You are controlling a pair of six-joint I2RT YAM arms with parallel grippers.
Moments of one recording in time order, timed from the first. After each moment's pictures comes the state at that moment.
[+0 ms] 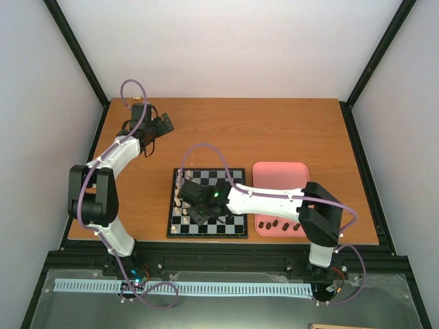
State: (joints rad) left arm -0.12 1.70 1.22 -0.20 -0.03 -0.52; right arm 1.19 1.79 1.34 -0.69 0.14 0.40
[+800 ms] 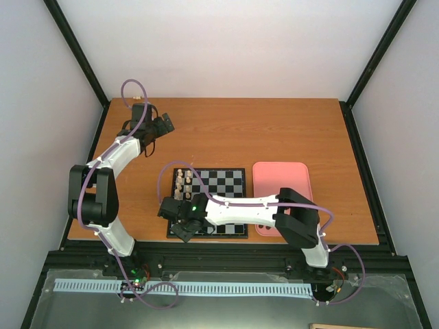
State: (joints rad) left arm -0.12 1.70 1.22 -0.20 -0.03 -0.52; right arm 1.34 1.98 1.53 -0.77 0.07 0.36
